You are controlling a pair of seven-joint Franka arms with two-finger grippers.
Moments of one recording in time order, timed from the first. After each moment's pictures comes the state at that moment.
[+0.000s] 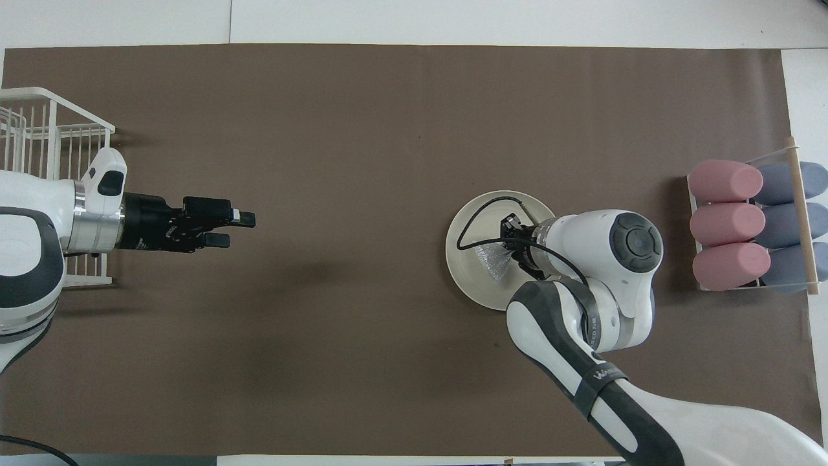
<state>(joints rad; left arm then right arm) -0.02 0.00 -0.03 -2.13 -0.86 1.94 0.18 0.29 0.16 0.03 -2.28 0.34 2.57 1.02</state>
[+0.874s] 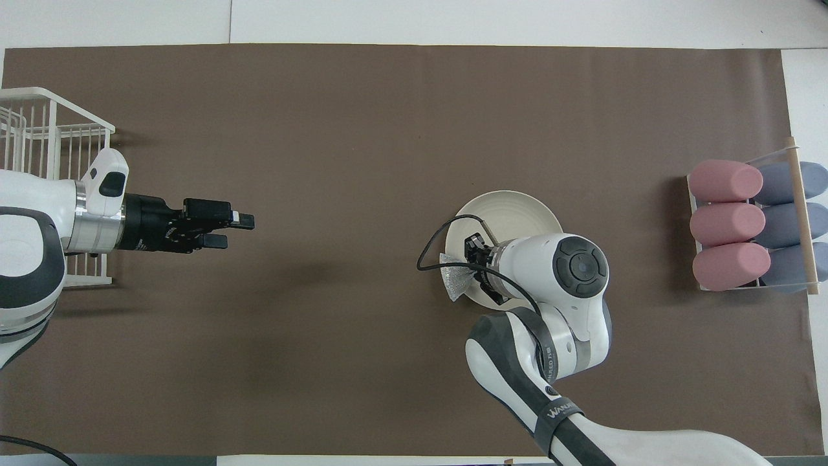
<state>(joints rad) -0.02 0.00 -0.03 -2.13 -0.84 1.94 0.18 0.45 0.16 0.04 -2.29 0.34 2.57 1.32</state>
